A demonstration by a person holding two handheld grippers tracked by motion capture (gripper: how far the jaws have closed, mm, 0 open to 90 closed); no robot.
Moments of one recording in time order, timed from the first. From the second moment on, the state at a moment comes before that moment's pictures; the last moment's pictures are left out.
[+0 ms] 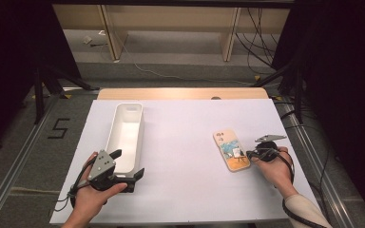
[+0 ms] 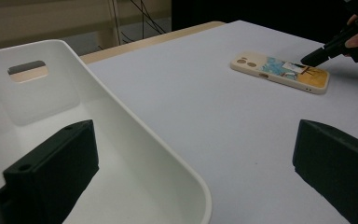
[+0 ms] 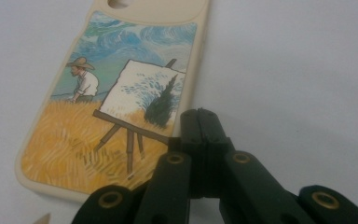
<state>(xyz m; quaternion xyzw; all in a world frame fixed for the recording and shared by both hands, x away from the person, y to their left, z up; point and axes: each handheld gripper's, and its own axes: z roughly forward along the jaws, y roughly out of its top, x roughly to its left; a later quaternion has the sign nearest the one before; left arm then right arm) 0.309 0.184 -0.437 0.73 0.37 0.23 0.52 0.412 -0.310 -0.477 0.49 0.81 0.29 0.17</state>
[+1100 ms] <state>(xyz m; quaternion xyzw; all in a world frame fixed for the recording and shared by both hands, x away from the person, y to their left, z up) 0.308 0.185 -0.436 0.73 0.38 0.23 0.52 0.438 -0.248 -0.451 0.51 0.81 0.24 0.14</state>
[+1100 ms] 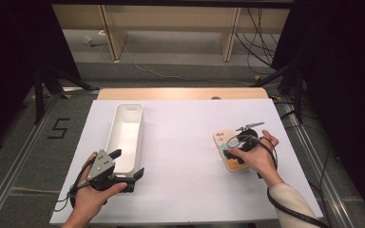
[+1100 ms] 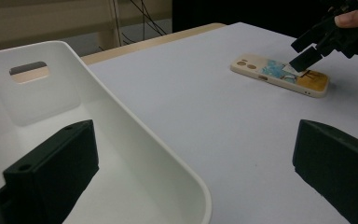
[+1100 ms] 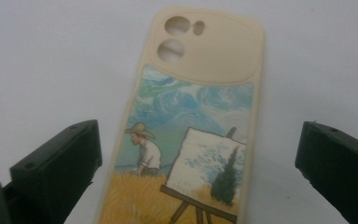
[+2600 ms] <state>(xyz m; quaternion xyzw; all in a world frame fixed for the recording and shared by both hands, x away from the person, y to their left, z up) 0.308 0.185 -0.436 0.73 0.37 0.23 0.52 0.465 -0.220 -0.464 0.55 0.83 0.08 0.08</state>
